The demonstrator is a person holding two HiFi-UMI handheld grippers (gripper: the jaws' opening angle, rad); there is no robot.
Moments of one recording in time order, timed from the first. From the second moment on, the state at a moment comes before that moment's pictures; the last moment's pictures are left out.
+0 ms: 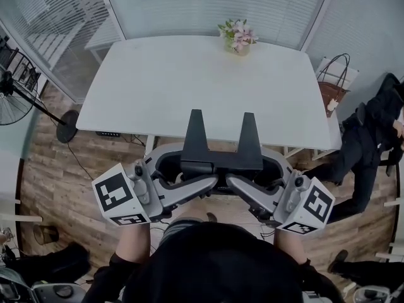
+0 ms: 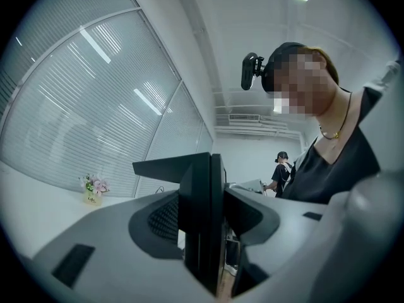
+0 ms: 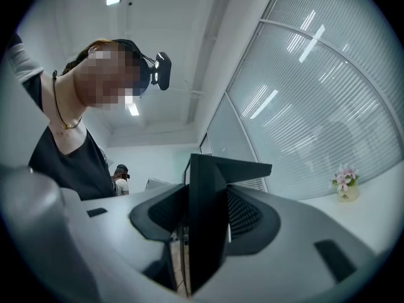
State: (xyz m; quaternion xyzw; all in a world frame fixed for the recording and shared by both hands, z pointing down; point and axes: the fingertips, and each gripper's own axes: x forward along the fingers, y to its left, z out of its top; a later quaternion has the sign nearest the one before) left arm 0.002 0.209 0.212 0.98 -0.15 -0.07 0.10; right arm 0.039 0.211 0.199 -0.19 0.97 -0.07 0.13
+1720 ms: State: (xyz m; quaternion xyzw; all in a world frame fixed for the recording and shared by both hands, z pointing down) left arm -0.028 -0.025 0.218 0.99 -0.09 -0.06 0.12; right arm 0.008 -0.019 0.206 -0.24 0.96 -0.08 0.13
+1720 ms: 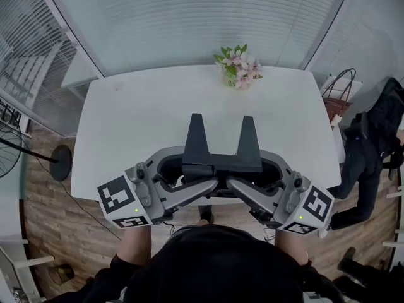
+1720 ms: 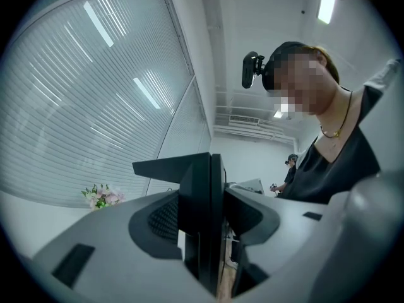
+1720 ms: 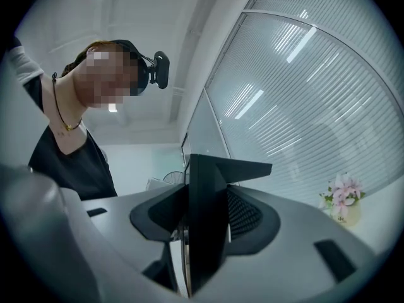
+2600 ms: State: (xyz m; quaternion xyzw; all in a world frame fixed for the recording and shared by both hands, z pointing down) left arm -0.037 -0.086 0.235 0.98 -0.09 -0.05 0.14; right arm -0.001 -0.082 0.223 -0.24 0.96 -0.10 0.13
